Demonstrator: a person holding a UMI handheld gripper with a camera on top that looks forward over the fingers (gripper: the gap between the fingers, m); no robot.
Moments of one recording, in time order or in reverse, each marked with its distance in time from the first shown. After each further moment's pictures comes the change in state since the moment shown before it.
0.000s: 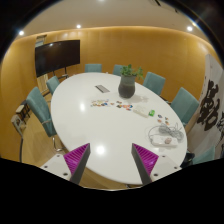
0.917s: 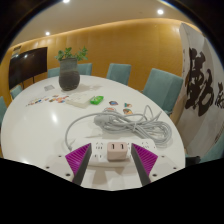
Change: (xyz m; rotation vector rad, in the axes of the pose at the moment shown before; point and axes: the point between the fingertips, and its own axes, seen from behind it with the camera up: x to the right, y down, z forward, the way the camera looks) arm 0.399 0.113 0.331 0.090 0.219 0.151
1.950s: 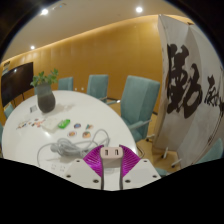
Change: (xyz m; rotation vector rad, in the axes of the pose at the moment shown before) arm 0.195 -0.086 -0.020 0.073 0.080 0.117
